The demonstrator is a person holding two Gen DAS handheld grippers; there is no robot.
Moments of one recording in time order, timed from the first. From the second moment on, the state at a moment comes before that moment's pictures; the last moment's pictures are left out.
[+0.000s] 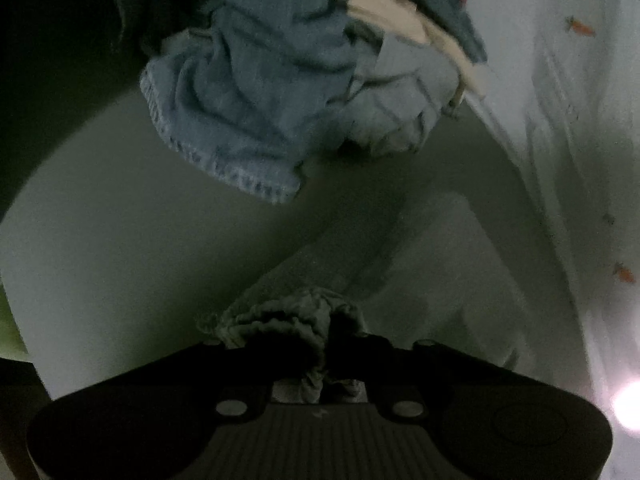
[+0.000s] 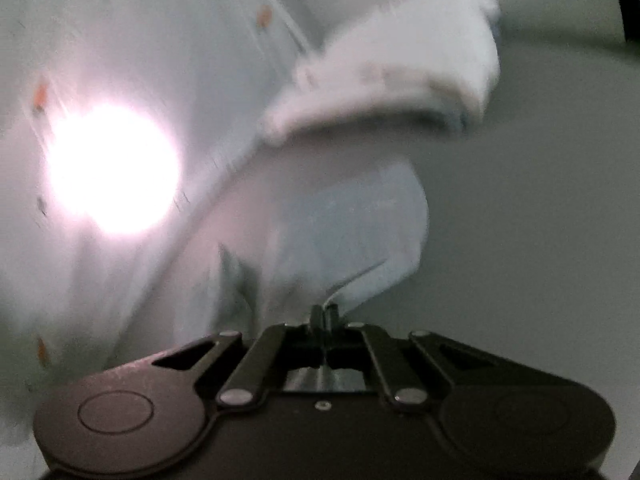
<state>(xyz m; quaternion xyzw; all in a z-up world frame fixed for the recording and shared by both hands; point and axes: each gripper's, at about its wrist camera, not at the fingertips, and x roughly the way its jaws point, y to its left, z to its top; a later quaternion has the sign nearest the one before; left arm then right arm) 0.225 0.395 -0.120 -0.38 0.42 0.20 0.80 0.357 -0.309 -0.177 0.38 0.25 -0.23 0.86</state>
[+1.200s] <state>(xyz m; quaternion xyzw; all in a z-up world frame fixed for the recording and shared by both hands) 0.235 0.397 -0.143 -0.35 0.46 0.26 0.77 0.408 -0.325 -0.195 0.39 0.32 -0.24 0.83</state>
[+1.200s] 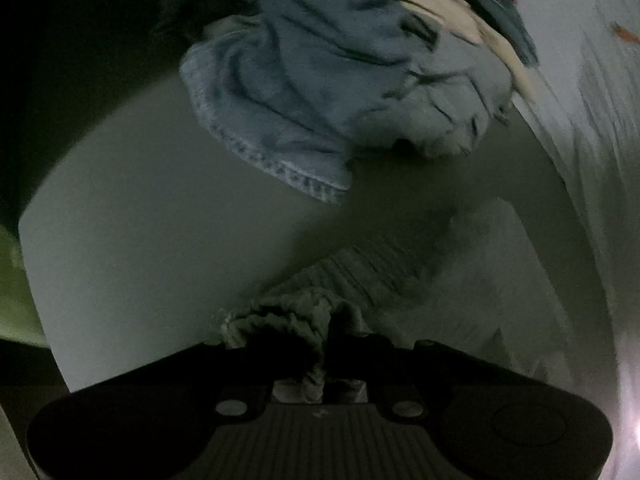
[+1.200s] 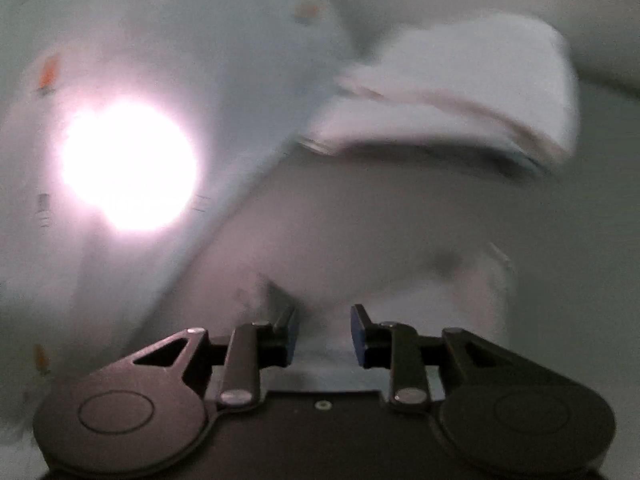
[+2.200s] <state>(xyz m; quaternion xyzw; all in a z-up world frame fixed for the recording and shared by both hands) 0.239 0.405 -0.148 -0.37 0.46 0.25 0.77 0.534 -0.281 -0.109 0.36 0.23 -0.09 0.90</state>
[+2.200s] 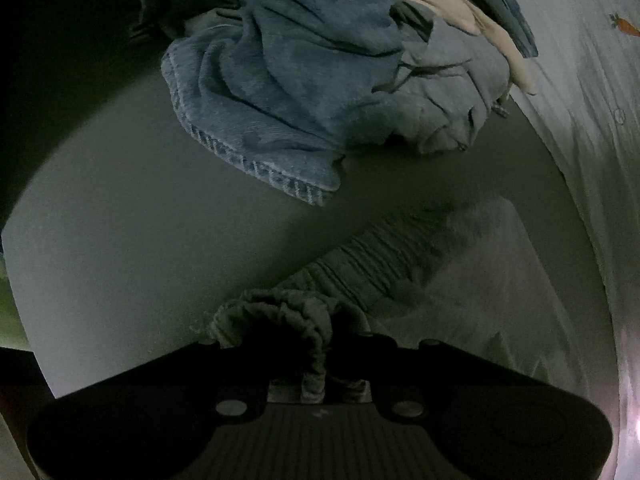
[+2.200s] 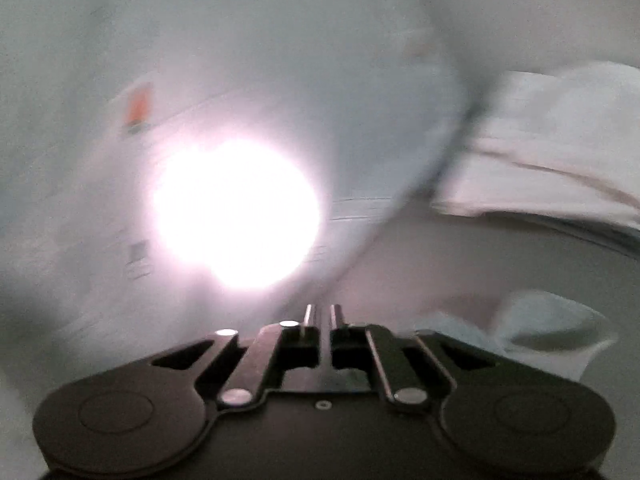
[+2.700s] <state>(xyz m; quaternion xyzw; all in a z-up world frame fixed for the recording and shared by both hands) 0.257 0.396 -0.142 -0.31 0.49 0.26 0.77 0.459 -0.310 -0.231 0.39 0.33 -0.20 0.83</state>
